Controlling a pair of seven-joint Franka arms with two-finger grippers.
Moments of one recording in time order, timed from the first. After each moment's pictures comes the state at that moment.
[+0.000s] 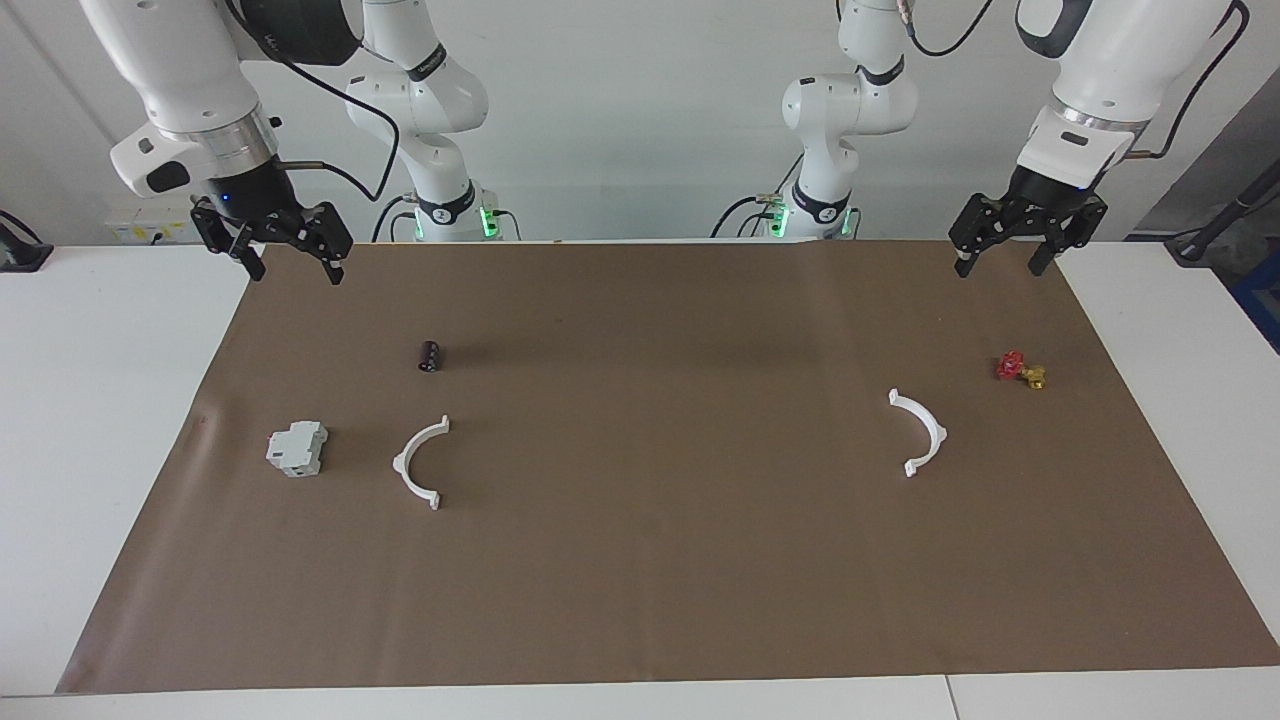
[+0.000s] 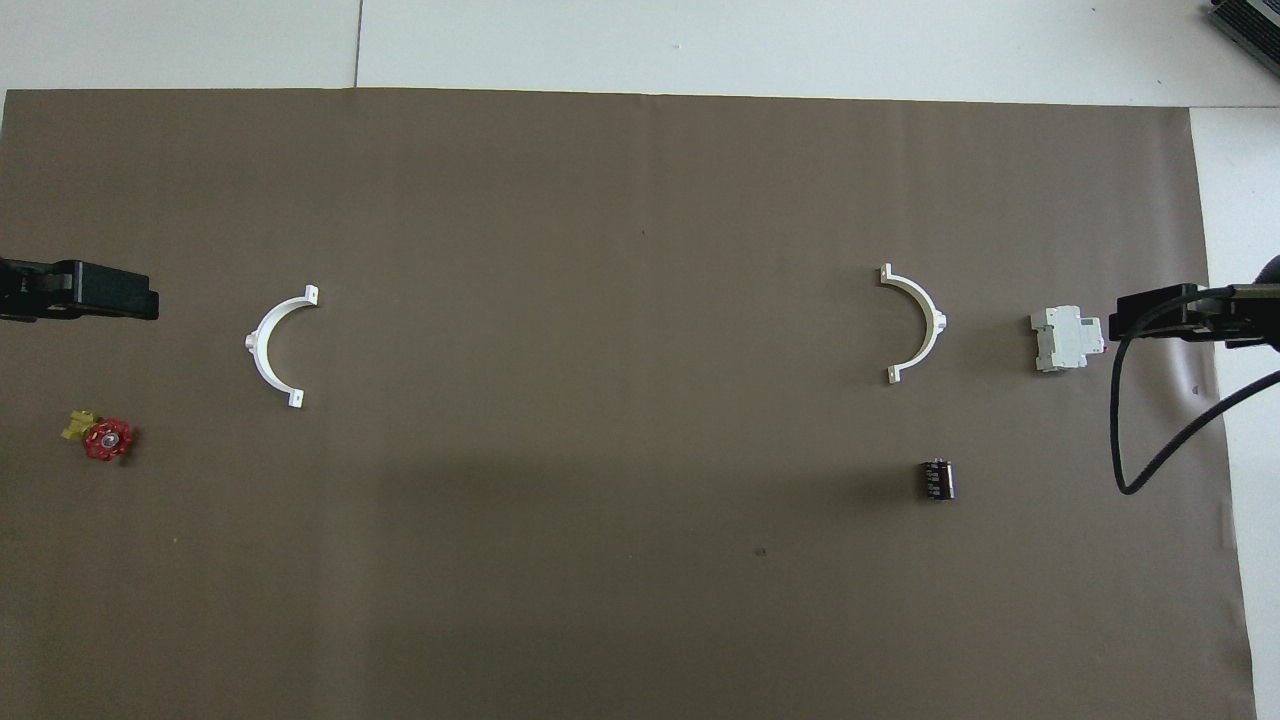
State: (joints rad) left arm -0.07 -0.07 0.01 -1.64 -0.01 1.67 -0.01; right arm 0.04 -0.08 -0.06 -1.69 -0.03 1.67 0.06
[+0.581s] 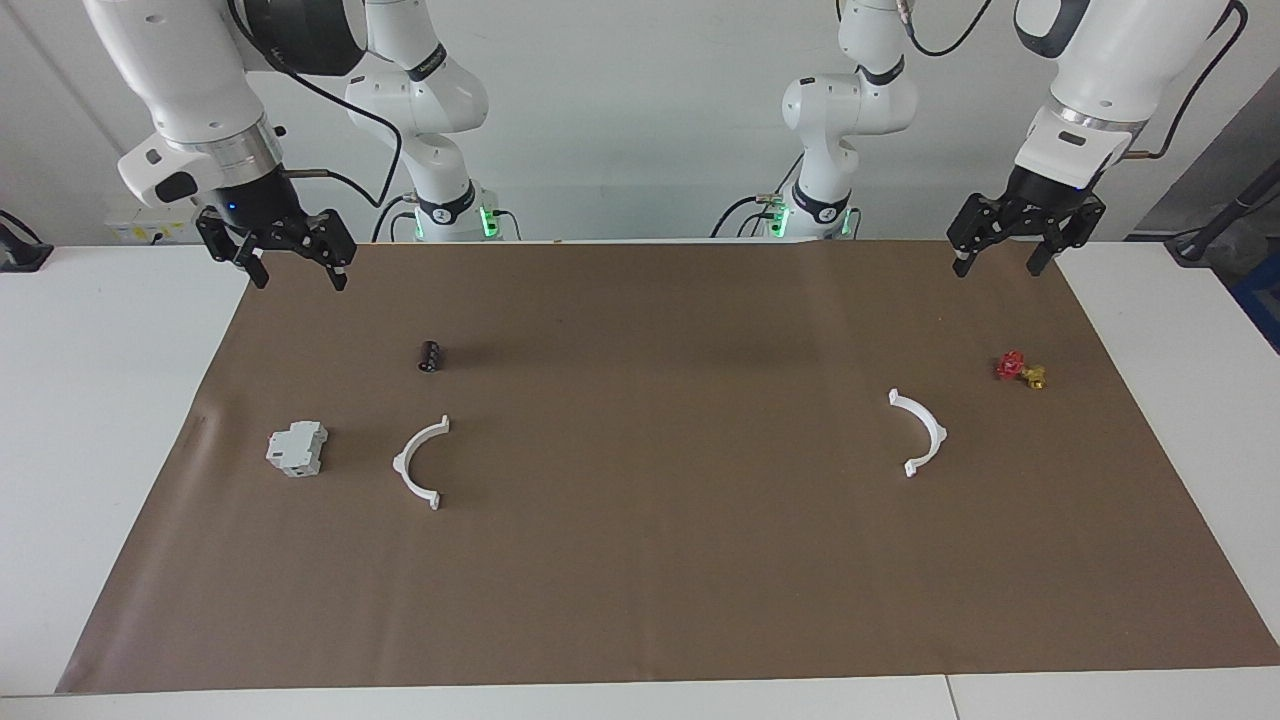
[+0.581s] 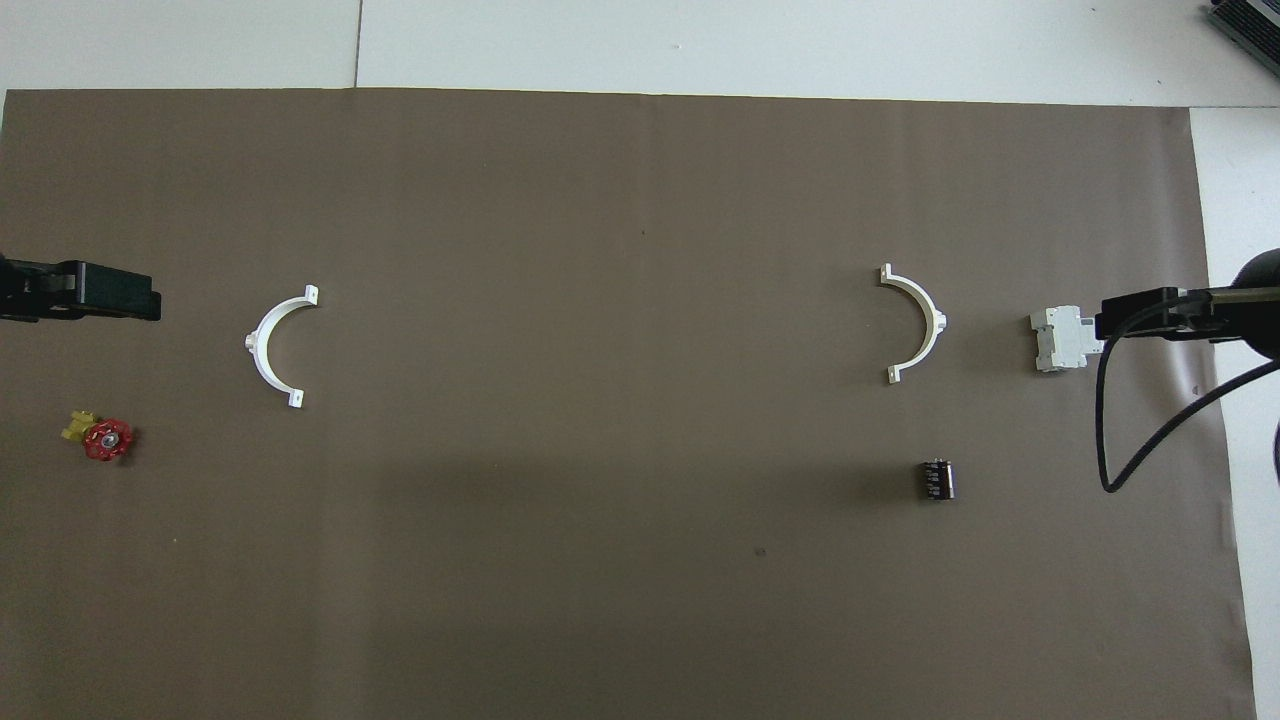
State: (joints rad) left arm -0.07 -0.07 0.01 -1.64 -0.01 1.67 -0.01; right arm 0.04 -0.08 -0.06 -1.75 -0.03 1.76 0.02
